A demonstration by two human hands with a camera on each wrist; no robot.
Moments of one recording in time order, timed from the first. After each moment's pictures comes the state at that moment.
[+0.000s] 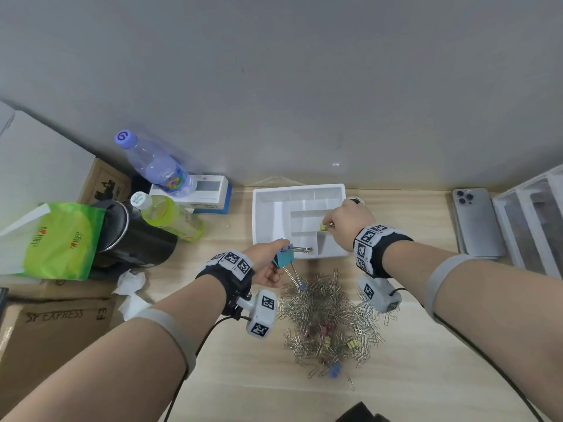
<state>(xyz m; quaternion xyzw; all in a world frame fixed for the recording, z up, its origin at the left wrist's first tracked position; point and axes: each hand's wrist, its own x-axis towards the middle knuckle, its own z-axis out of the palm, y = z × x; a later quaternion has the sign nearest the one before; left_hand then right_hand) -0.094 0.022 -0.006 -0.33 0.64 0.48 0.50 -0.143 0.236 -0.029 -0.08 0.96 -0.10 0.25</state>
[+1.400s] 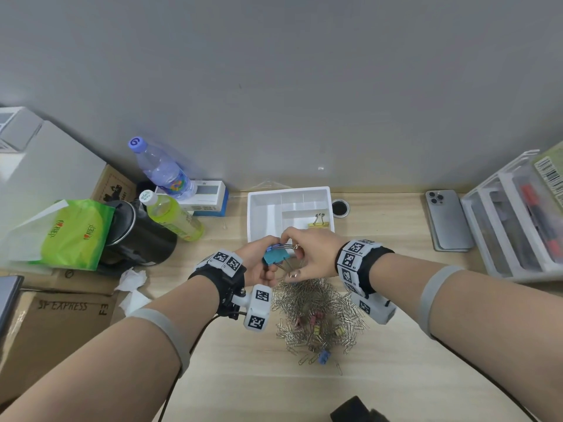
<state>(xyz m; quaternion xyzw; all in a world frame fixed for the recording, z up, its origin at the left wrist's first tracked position) -0.063 0.025 0.030 -0.31 0.61 0.55 0.47 -0.072 0.212 0.028 -0.30 0.89 -0.24 0.24</state>
